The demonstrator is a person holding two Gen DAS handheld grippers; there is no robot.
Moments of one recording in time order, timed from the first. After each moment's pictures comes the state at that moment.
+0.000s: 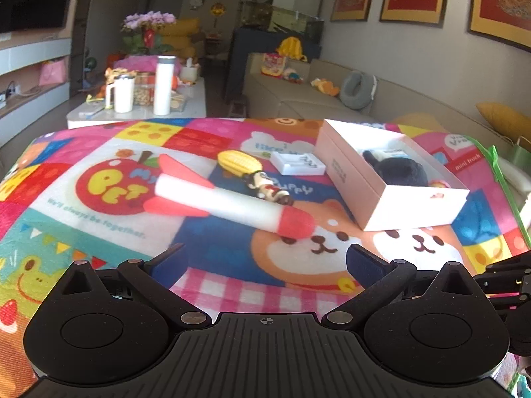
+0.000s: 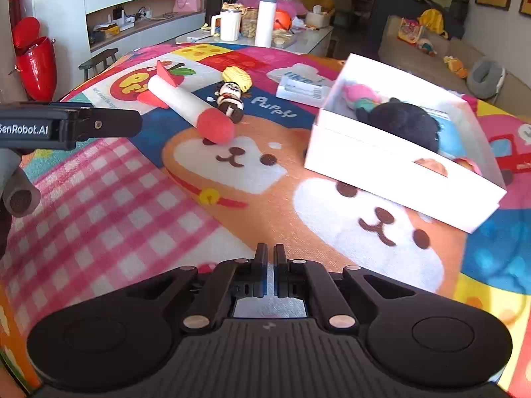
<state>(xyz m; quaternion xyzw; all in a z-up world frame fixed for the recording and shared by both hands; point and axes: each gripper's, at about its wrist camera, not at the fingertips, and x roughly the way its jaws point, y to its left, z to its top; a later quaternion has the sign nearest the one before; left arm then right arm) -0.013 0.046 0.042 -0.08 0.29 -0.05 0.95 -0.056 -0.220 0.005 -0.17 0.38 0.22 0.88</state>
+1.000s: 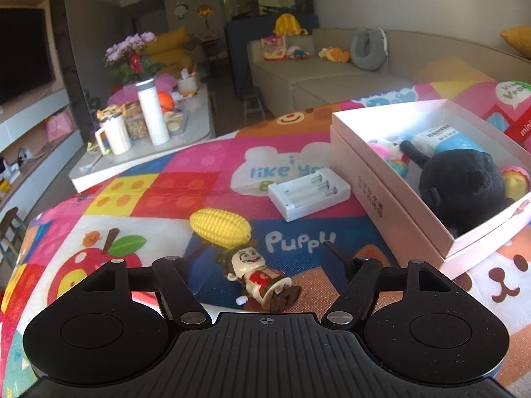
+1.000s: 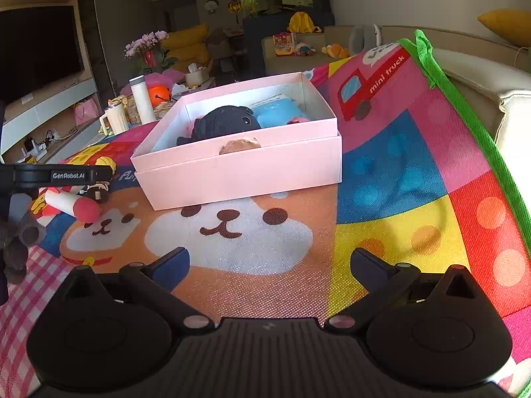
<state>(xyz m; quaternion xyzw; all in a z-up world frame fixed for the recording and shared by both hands) 0.130 -0.009 0.038 0.07 0.32 0.00 0.94 -0.033 -0.324 -0.011 0.05 0.32 0.08 0.94</state>
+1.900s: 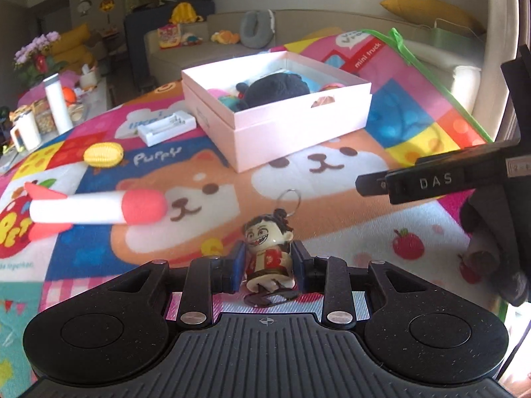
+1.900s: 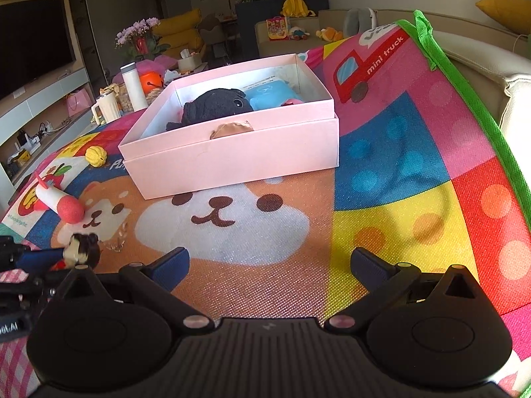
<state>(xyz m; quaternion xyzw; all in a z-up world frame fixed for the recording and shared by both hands) -0.006 -0.056 0.020 0.08 0.35 -0.18 0.92 -0.023 -0.321 -0.017 0.04 0.36 0.07 0.93</state>
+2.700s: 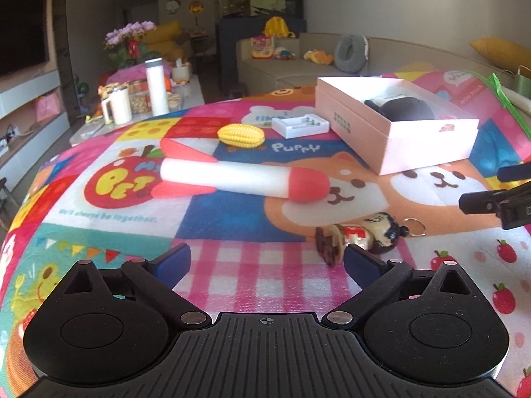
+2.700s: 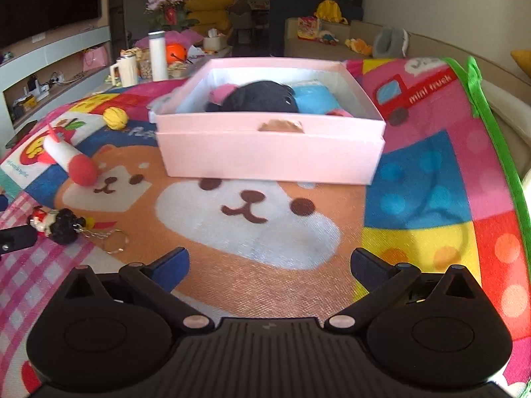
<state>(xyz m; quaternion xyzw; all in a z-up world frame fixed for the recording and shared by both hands) -0.019 0.041 0.017 0.02 0.31 -0.03 0.95 -0.032 -0.268 0.002 -0.07 0.33 0.13 0.93</state>
